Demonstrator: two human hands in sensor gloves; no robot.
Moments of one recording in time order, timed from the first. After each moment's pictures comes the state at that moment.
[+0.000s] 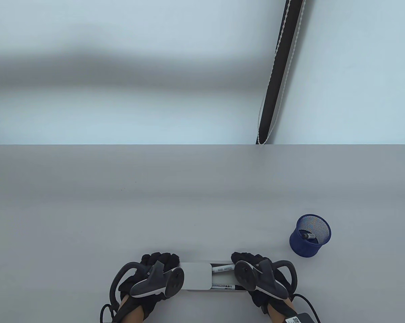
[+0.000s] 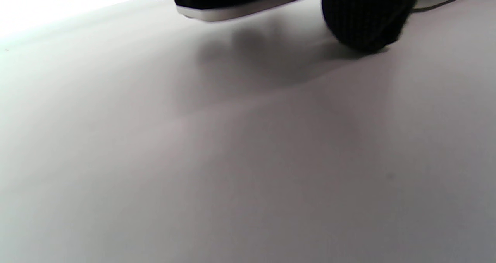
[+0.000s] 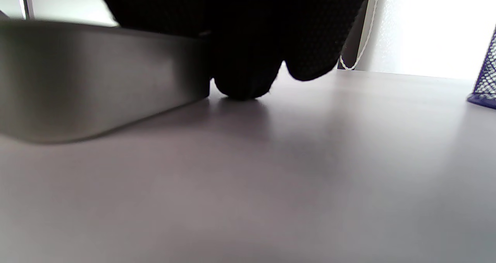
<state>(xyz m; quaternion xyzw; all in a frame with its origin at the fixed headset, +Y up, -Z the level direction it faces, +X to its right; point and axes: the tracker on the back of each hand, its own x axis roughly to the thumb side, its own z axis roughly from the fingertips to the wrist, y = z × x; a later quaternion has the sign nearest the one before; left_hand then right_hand) -0.143 -0.763 -0.254 -0.19 -0.21 -0.13 0.95 0.119 -0.753 -0.264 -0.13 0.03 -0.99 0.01</state>
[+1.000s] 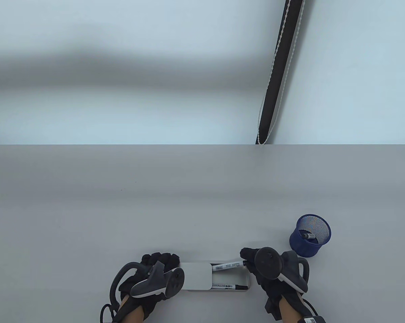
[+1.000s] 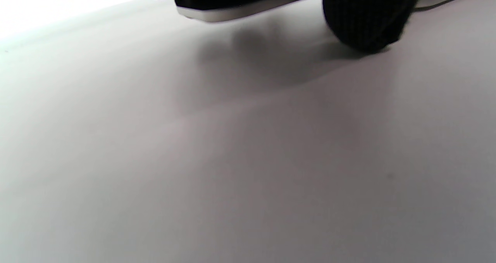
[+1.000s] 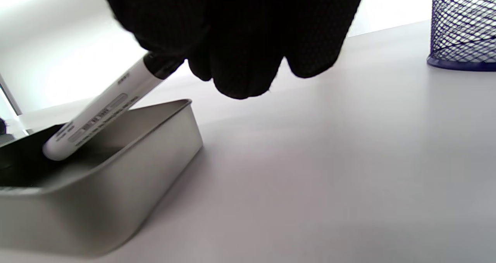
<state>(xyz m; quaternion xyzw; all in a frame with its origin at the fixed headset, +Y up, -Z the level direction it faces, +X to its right) -0.141 -0.763 -0.254 -0.18 -0.21 -0.13 0.95 0.160 -0.739 -0.274 -0.08 -0.01 -0.99 -0.14</state>
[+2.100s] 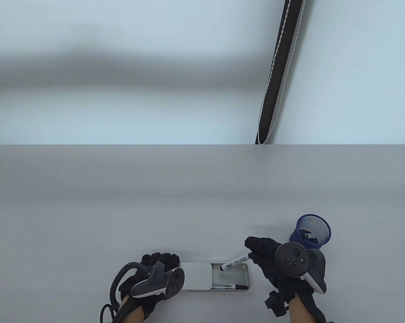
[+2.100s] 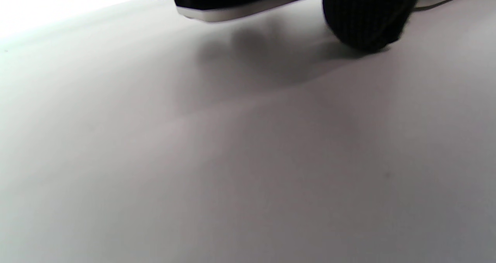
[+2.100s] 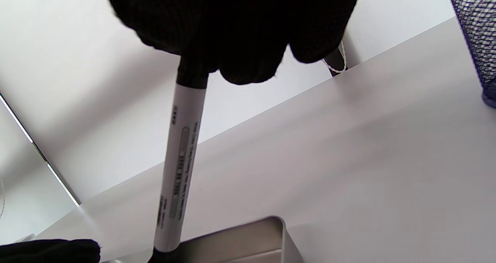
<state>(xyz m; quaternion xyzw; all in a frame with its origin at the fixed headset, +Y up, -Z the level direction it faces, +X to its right) -0.141 -0.763 -0.254 -0.18 -0.21 -0.13 0.95 0.181 -0.696 -0.267 -0.09 0.05 -0.95 -0.29</state>
